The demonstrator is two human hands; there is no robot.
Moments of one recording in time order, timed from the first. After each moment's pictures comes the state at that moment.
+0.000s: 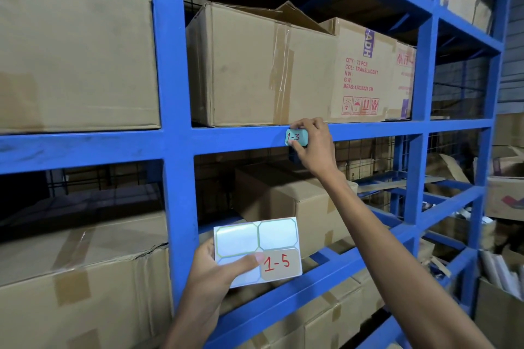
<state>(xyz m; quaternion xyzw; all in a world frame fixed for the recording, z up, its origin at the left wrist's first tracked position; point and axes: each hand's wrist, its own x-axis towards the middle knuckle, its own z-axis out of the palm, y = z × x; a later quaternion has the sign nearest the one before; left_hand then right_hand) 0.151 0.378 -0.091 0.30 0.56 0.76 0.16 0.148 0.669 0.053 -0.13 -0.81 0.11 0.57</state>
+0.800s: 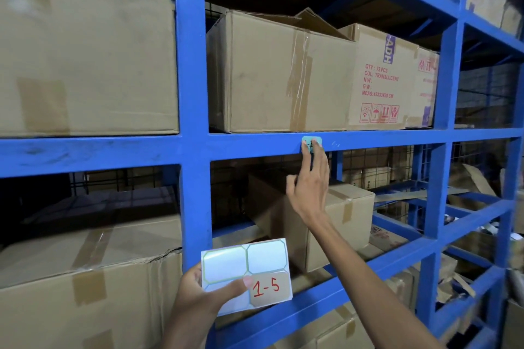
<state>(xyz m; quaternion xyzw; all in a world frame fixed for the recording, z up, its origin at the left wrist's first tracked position) 0.129 0.353 -0.112 0.27 0.57 0.76 0.13 0.105 0.630 -0.021 -0.18 -0.77 0.04 0.61</state>
